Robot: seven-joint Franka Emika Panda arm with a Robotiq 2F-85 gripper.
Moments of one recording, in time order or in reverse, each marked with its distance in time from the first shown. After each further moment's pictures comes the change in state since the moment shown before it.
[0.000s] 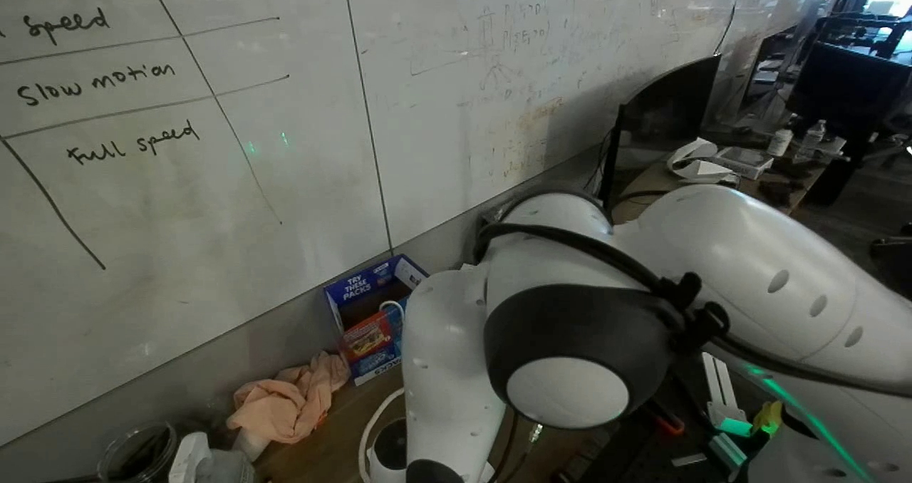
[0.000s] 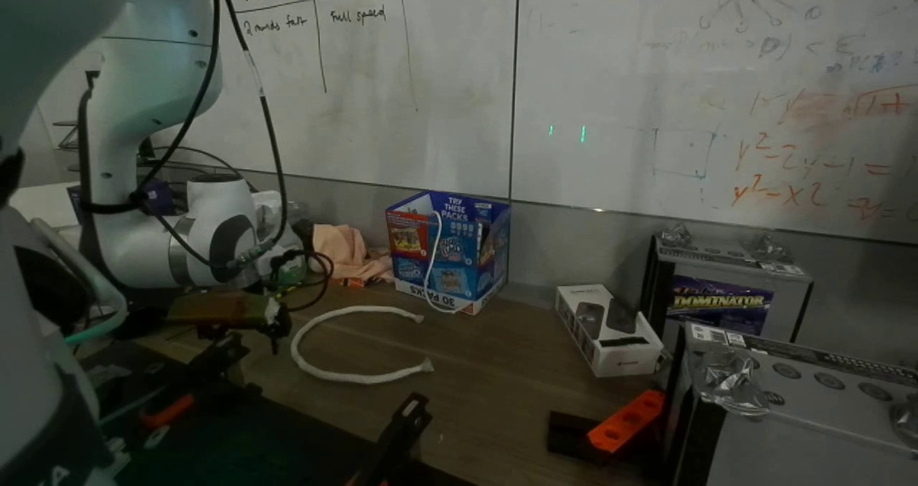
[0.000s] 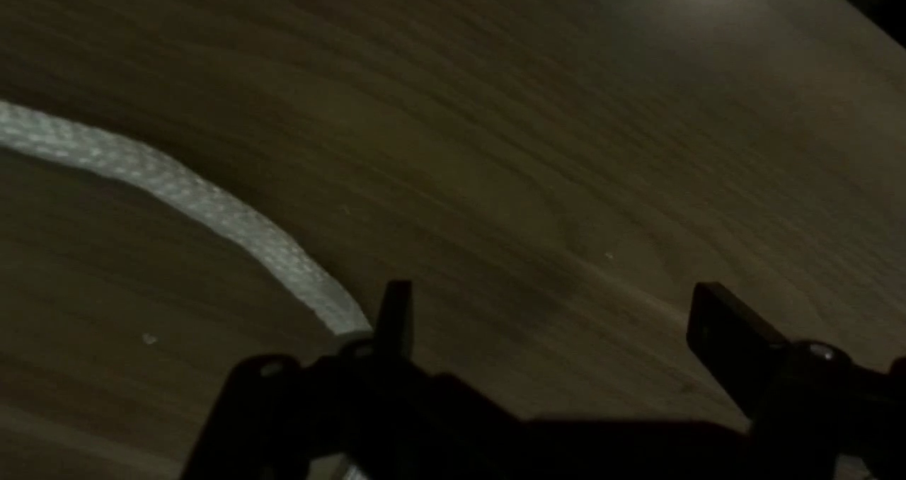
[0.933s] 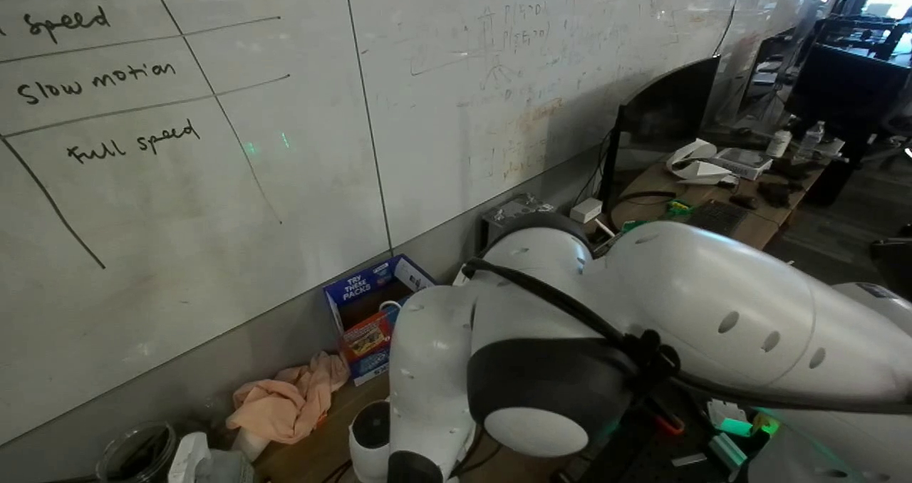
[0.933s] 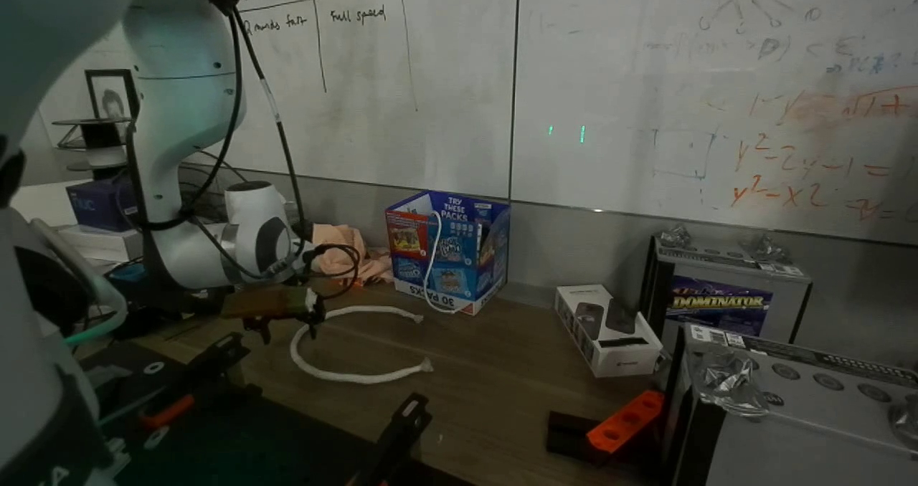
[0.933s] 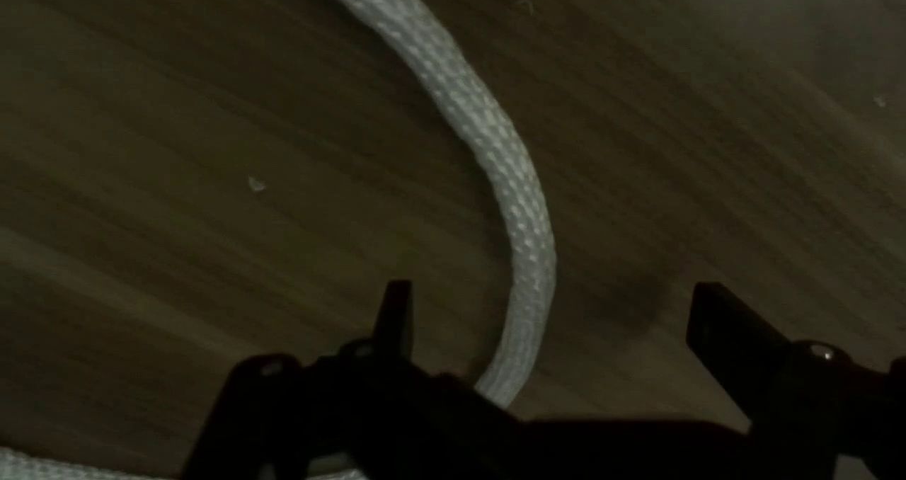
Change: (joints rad) arm 0.027 0.125 -0.112 0.232 -0.046 -0.082 0.000
